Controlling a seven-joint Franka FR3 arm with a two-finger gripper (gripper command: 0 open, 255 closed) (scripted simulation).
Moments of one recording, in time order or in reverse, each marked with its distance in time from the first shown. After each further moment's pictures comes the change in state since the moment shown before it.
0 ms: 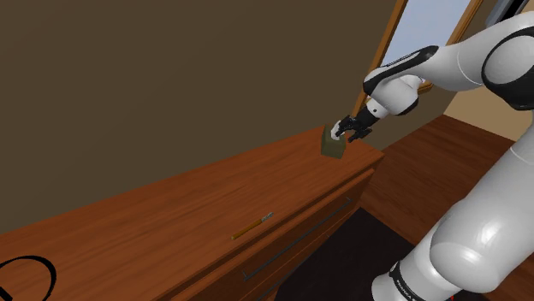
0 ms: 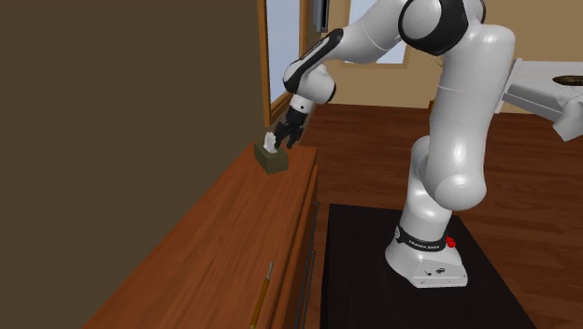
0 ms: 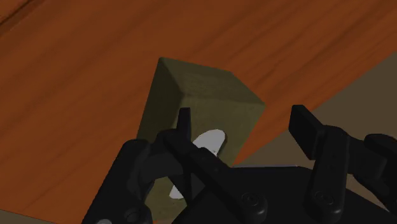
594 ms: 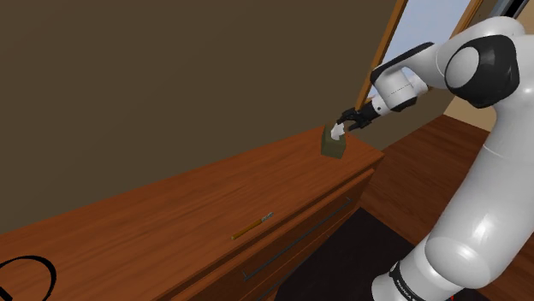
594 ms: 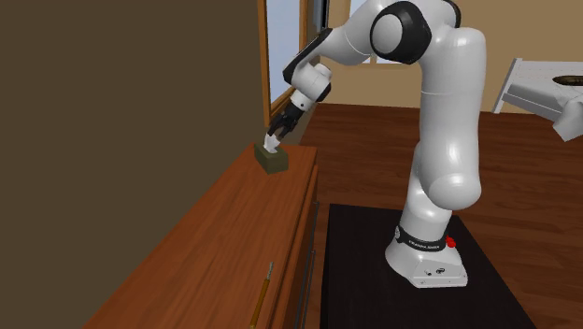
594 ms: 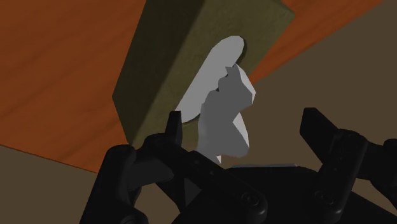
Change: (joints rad) arm -0.096 0.167 0.006 0.168 0.396 -0.050 -0.423
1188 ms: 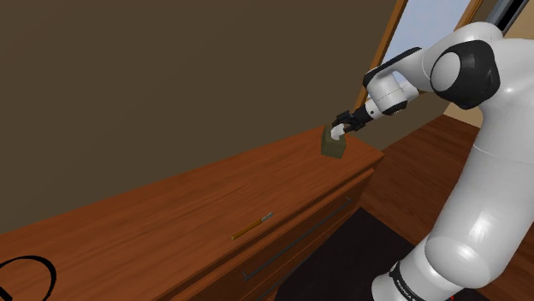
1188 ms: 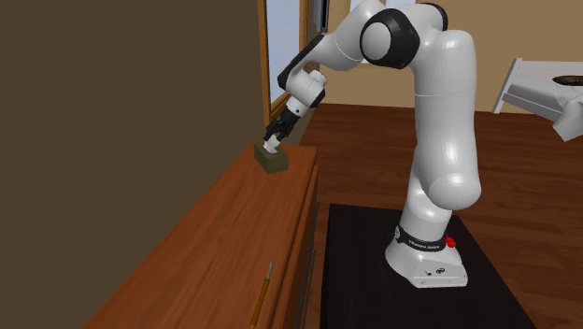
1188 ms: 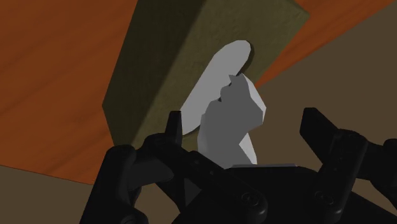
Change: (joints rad) arm -0.003 0.067 0.029 0.021 0.077 0.019 -0.042
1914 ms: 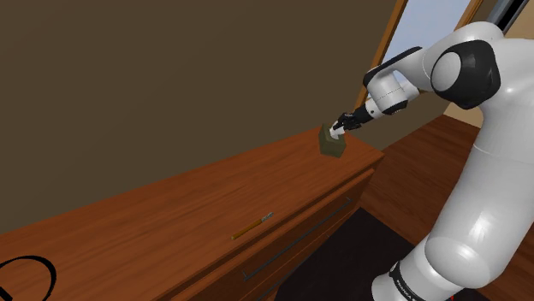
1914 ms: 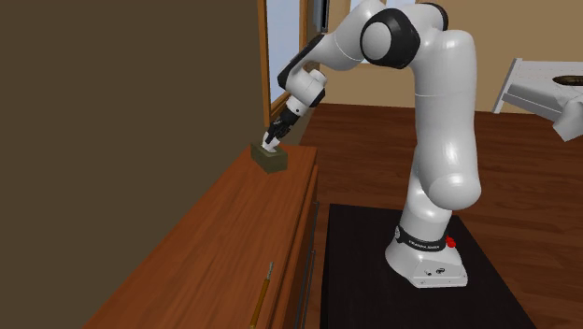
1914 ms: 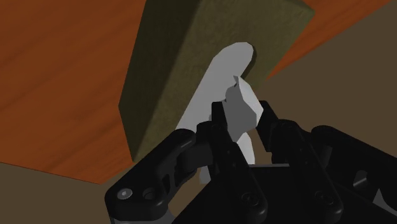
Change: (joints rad) arm 0.000 -0.002 -0.001 0.003 0.000 0.000 0.002
